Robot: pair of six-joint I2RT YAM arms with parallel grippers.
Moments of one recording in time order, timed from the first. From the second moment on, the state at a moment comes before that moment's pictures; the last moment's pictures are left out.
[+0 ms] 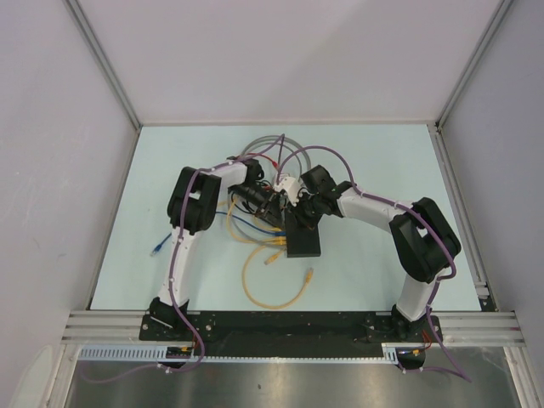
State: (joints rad) left arm -0.39 2.42 1.73 -1.01 1.19 0.37; right arm 0.64 1.80 1.16 -0.38 -0.34 -0.35
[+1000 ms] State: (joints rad) left arm -0.39 2.42 1.74 -1.03 1.18 0.38; right arm 0.64 1.80 1.16 -0.38 -0.34 -0.35
